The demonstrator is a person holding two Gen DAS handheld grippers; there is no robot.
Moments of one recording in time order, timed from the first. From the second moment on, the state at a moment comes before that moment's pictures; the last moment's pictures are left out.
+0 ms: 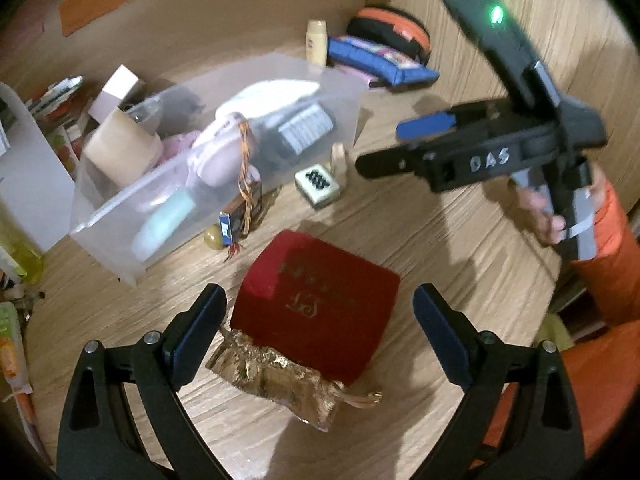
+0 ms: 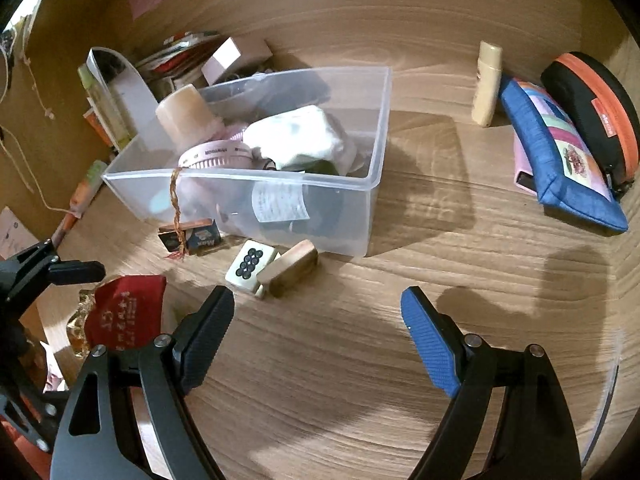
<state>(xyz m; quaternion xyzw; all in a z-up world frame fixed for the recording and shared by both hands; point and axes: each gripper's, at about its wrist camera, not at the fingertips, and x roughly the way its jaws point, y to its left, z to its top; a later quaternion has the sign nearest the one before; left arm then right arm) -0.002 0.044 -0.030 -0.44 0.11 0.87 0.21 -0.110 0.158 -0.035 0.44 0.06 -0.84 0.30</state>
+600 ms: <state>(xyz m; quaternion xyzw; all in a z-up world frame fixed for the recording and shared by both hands) -0.029 0.018 -0.042 -0.46 0.02 0.85 0.24 -0.130 0.131 -0.047 0.49 0.01 -0.82 0.29</state>
